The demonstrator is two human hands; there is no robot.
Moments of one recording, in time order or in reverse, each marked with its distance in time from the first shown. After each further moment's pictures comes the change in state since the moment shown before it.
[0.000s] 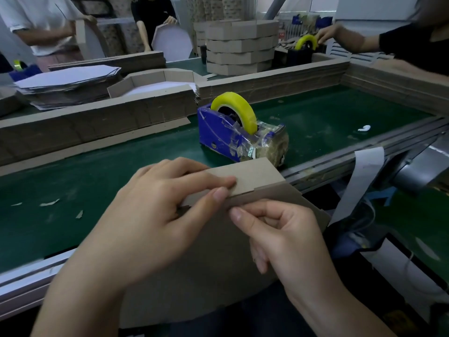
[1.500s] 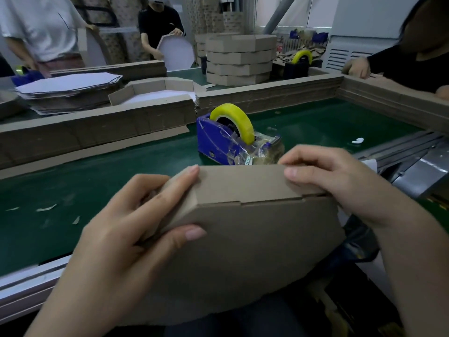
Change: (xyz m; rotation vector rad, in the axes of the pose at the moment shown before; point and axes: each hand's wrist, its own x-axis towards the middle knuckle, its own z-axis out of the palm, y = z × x) left_hand -0.033 -0.009 0.002 -0.032 0.220 0.011; right_hand 0.061 -0.067 -0.079 -0.649 -0.298 -0.158
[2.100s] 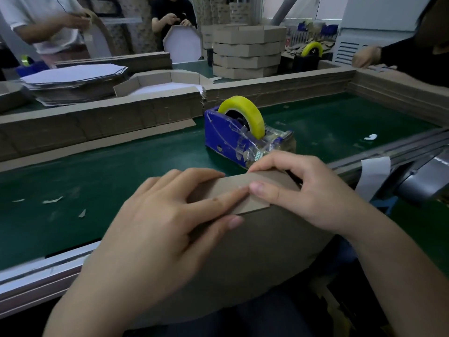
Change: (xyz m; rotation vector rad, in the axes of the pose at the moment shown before) left_hand 0.019 0.003 0.009 0.168 -0.171 0.141; right_hand 0.013 -0.002 0.042 -0.027 -0.039 -0.102
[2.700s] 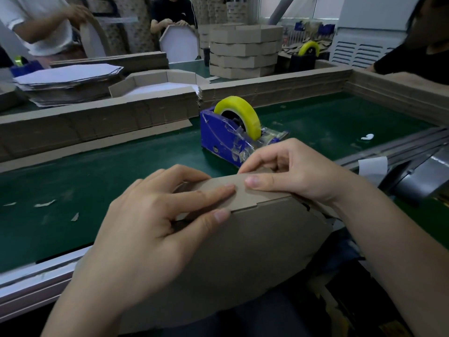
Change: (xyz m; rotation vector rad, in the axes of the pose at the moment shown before) left_hand 0.004 -0.001 0.002 -0.252 0.043 -0.185; right_hand 0.031 0.009 -0.015 0.245 -0.233 0.035
